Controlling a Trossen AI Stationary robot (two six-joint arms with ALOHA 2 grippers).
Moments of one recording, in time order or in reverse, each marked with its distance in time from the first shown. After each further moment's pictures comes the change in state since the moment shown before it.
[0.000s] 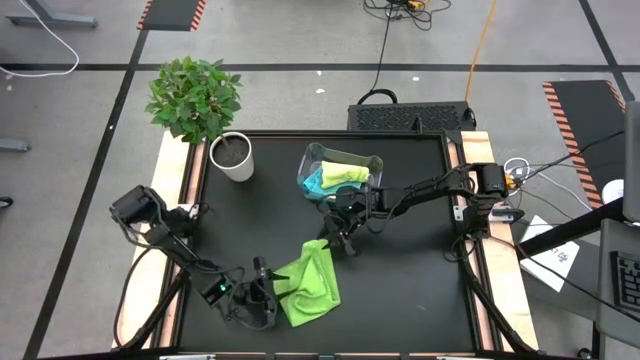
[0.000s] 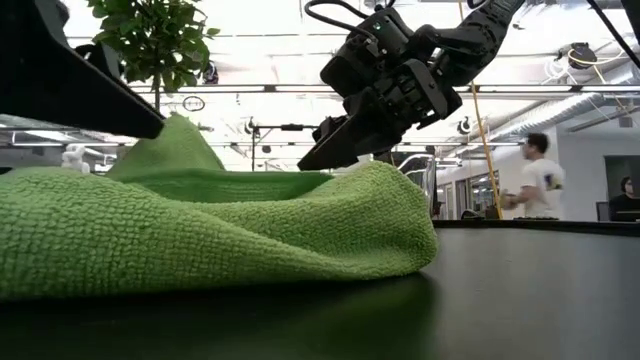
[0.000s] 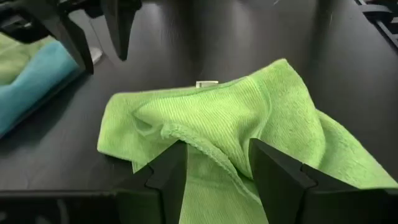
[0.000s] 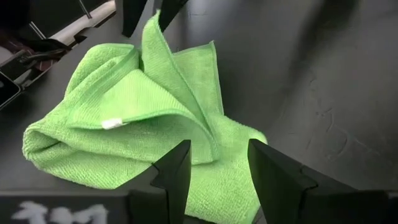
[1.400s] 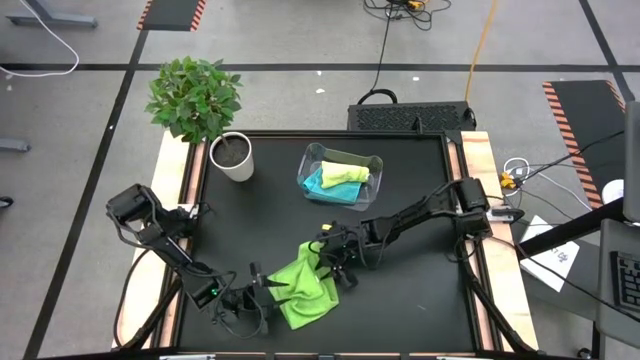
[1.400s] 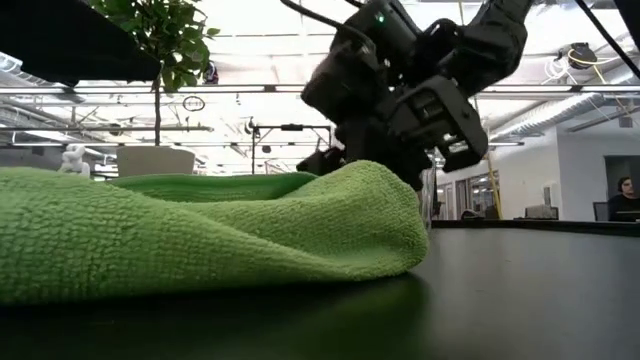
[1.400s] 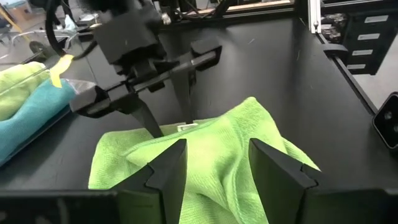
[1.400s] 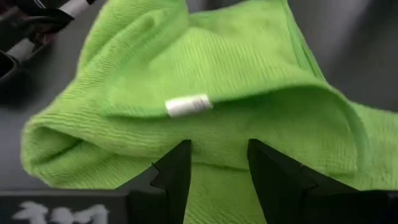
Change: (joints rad) left arm -0.066 -0.033 0.000 0.111 -0.071 0.097; right arm 0.214 0.178 0.055 0.073 0.151 0.104
